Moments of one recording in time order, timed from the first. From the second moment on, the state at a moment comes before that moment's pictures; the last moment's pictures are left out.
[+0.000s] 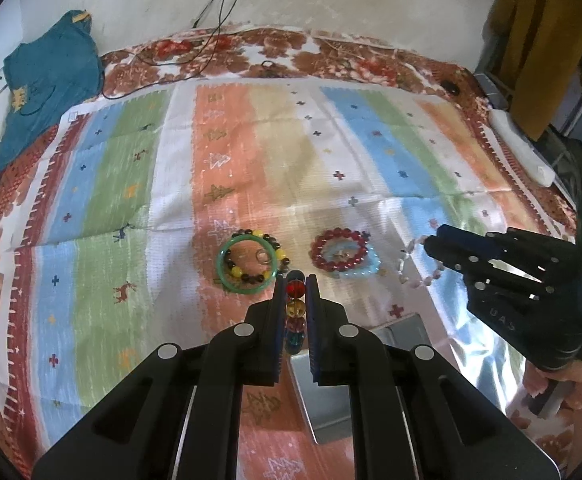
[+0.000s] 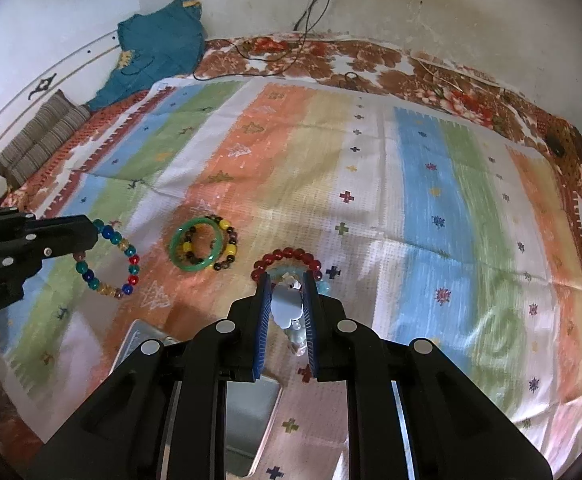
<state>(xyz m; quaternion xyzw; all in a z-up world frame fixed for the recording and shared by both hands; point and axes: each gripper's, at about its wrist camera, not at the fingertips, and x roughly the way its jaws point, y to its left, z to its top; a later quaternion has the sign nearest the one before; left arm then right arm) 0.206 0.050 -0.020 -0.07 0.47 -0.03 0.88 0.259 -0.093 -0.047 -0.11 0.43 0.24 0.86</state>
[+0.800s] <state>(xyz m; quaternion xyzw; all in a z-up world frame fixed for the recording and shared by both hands) 0.150 0.016 0.000 -0.06 0.44 -0.06 0.89 0.195 -0.102 -0.032 -0.11 0.42 0.27 0.86</state>
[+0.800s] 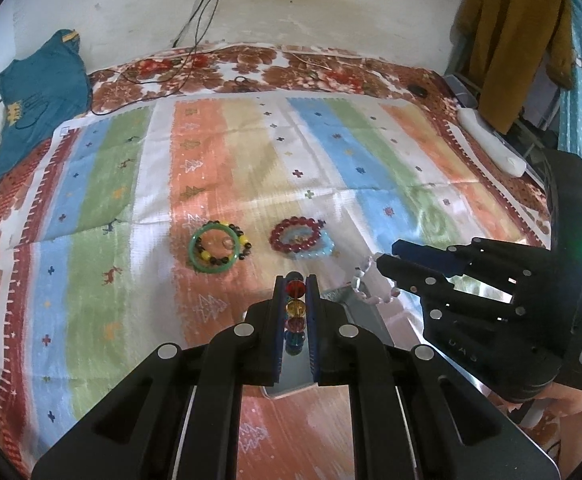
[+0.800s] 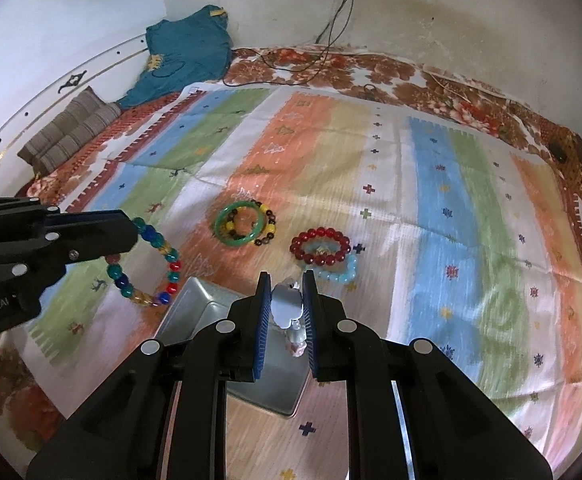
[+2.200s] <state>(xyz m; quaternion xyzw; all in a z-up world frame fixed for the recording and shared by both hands) 0.146 0.051 -0.028 -0.09 0.47 0.03 0.88 0.200 -0.126 -0.050 -0.10 0.45 0.22 0.86</state>
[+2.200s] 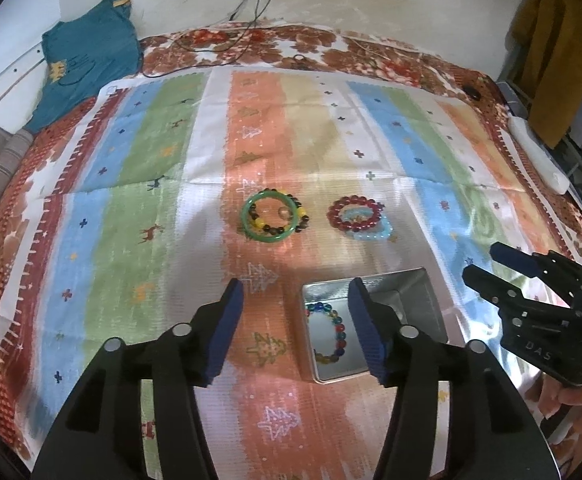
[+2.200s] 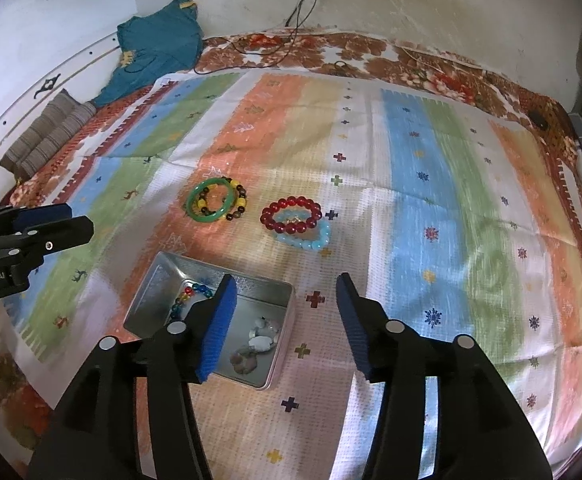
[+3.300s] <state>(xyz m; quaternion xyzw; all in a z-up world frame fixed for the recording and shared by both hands) 0.185 0.087 -0.057 -0.08 0.49 0.08 0.86 0.247 -0.122 -0.061 -0.09 0.47 0.20 0.86</state>
